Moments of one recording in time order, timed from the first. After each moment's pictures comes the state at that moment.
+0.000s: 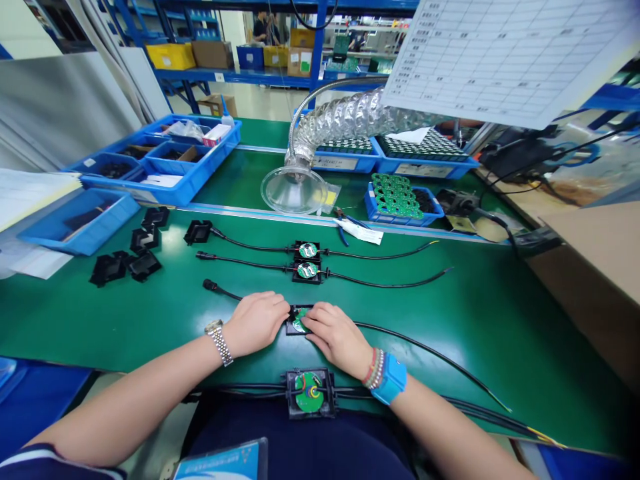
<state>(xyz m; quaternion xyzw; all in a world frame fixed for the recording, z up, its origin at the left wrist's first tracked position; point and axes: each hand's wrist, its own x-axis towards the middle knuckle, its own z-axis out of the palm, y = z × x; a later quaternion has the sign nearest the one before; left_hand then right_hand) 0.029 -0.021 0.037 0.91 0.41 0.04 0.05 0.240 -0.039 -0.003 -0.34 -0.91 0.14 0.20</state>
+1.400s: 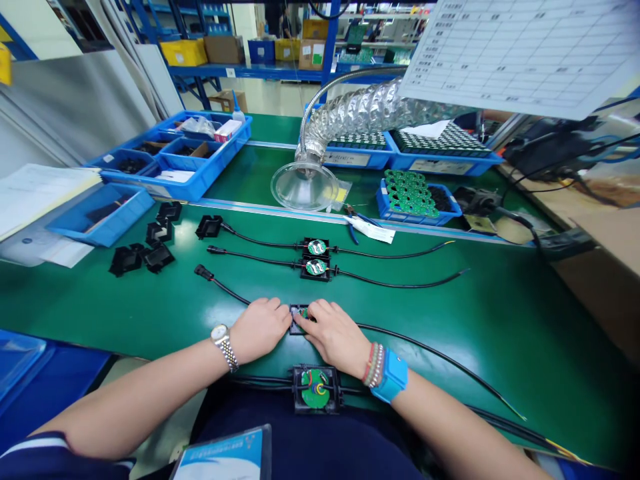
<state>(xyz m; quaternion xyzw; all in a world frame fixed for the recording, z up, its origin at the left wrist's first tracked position) 0.021 -0.038 0.020 0.93 0.37 -0.02 -0.02 0.220 -0.040 0.014 -0.35 -0.93 0.09 0.08</state>
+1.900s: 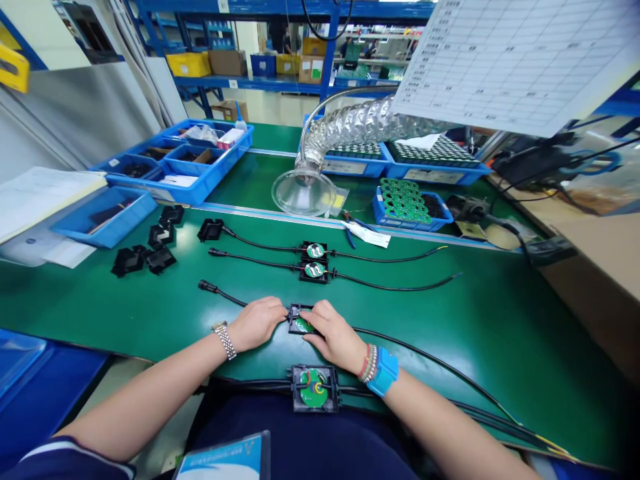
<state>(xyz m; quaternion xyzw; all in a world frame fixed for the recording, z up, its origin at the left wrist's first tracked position) 0.007 -0.026 -0.003 0.91 0.38 0.13 0.11 0.226 -0.036 -0.014 -0.32 -0.89 0.21 0.23</state>
